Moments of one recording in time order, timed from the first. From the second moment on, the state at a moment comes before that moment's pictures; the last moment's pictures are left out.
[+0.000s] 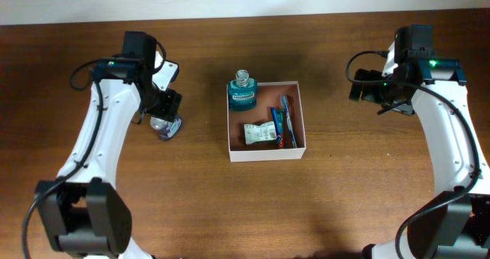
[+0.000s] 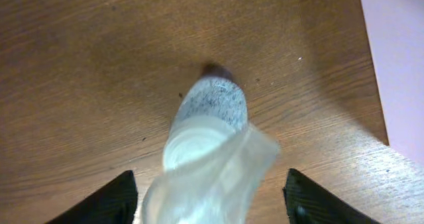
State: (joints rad) left arm -0.09 1.81 1.58 -1.11 -0.01 0.25; right arm -0.11 1.68 1.52 -1.06 -0.05 0.21
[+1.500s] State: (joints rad) left arm -0.09 1.75 1.68 -1.15 0.08 0.12; right arm -0.11 1.68 1.52 -1.06 -0.05 0.21
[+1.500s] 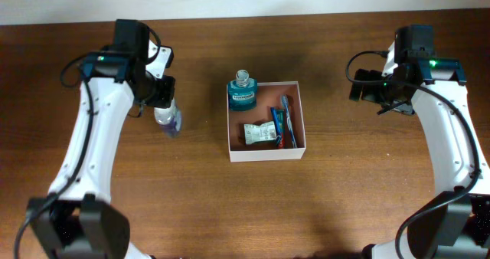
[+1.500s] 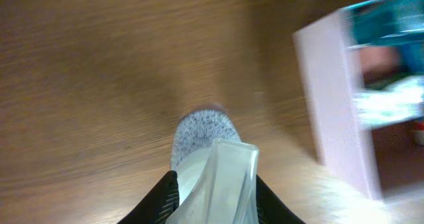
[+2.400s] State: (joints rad) left arm -0.49 1.58 1.69 -1.05 0.09 -0.24; right arm -0.11 1.68 1.52 -1.06 -0.05 0.21
